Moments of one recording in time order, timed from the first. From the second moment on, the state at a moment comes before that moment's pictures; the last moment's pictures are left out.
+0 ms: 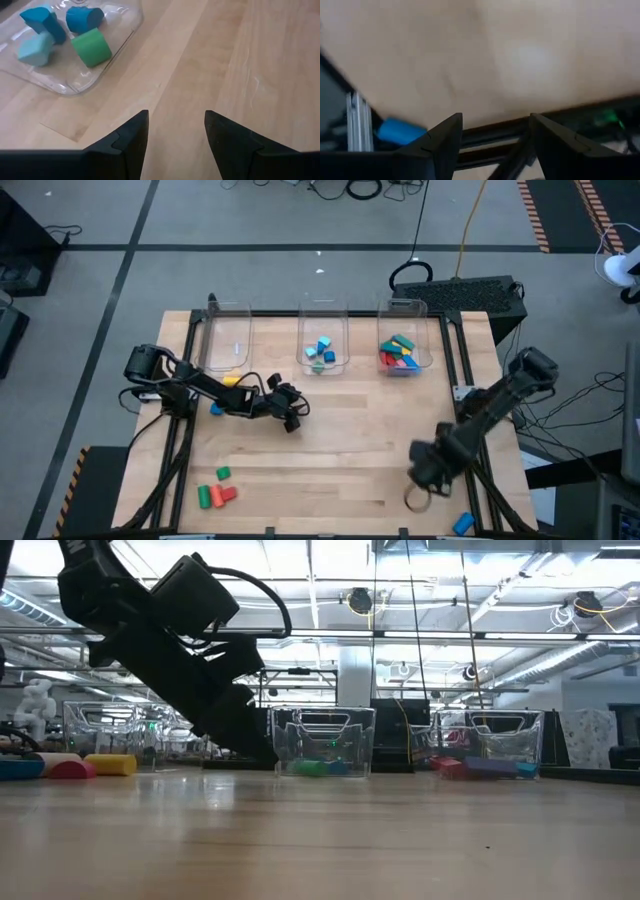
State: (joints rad) left arm -0.11 1.69 0.57 0.40 -0.42 -0.27; right arm 0.75 1.51 1.11 -1.27 -0.24 1.05
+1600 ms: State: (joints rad) left arm -0.14 1.50 0.66 -0.10 -0.42 -0.46; right arm 0.95 1.82 1.19 -1.27 0.37 0.69
